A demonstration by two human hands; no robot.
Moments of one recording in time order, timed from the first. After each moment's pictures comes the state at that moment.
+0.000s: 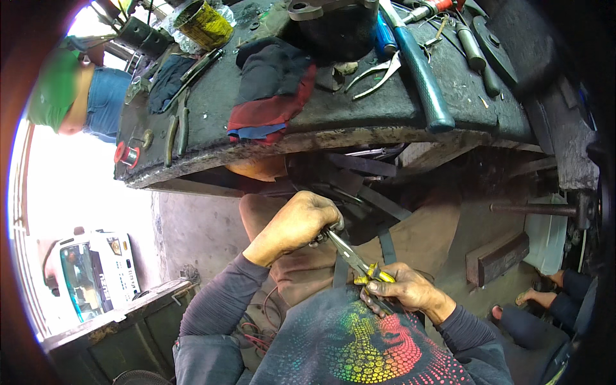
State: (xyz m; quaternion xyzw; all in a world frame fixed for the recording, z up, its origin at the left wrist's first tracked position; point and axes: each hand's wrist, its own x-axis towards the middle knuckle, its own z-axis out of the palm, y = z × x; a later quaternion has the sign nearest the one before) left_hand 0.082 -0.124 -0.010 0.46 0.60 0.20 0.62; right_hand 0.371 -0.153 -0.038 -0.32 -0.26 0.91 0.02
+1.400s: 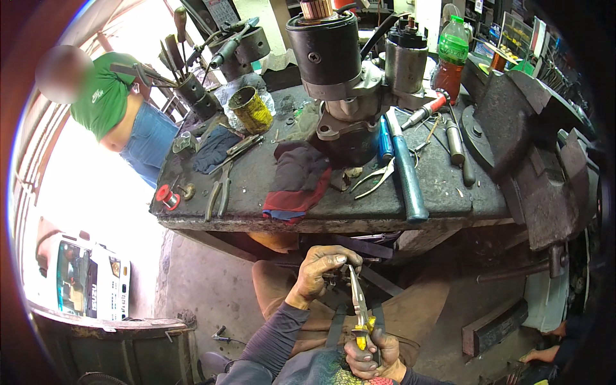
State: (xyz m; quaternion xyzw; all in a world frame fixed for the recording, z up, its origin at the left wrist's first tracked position) left_hand 0.112 -0.108 -0.029 0.33 0.35 0.59 0.65; right_hand 0.350 -0.187 -0.041 0.09 0.20 0.97 0.14
